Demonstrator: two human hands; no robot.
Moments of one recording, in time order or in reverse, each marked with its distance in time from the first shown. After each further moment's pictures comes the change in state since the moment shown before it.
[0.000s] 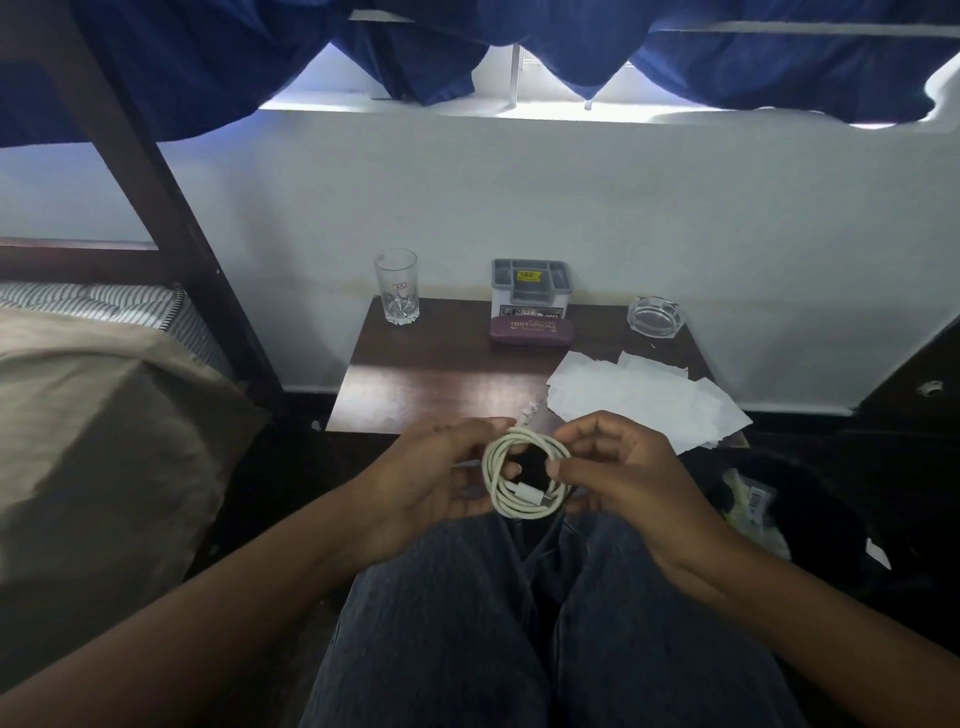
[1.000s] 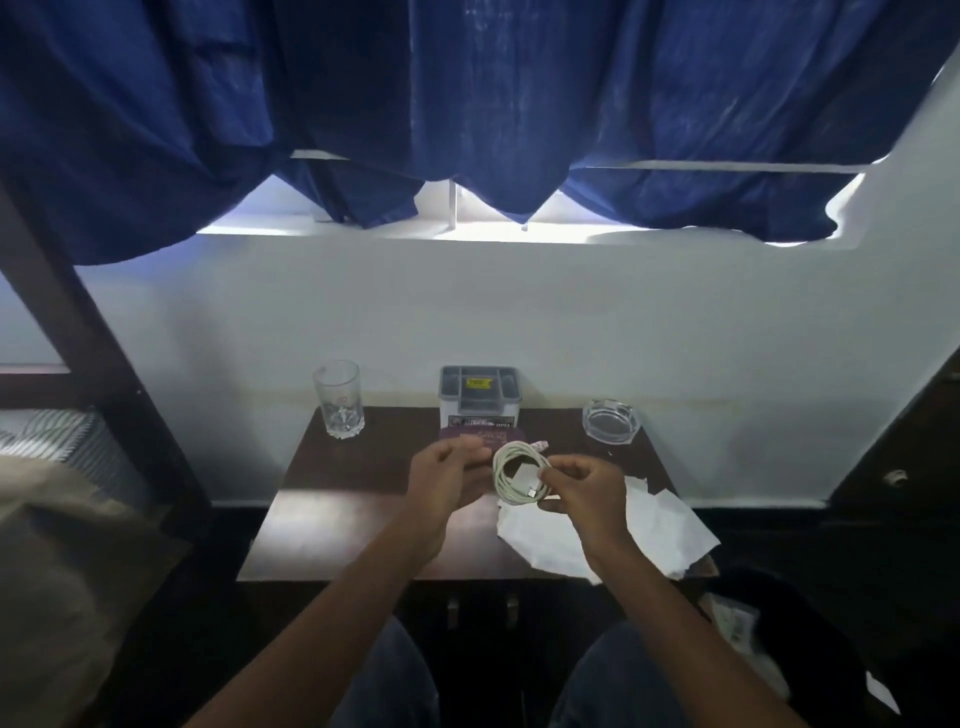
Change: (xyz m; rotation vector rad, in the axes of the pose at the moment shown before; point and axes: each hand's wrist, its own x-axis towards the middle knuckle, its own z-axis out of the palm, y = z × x) left_hand 0.176 0.037 0.034 -0.065 0.356 0.310; right_hand 0.171 0.029 -0.061 0.099 0.444 -0.065
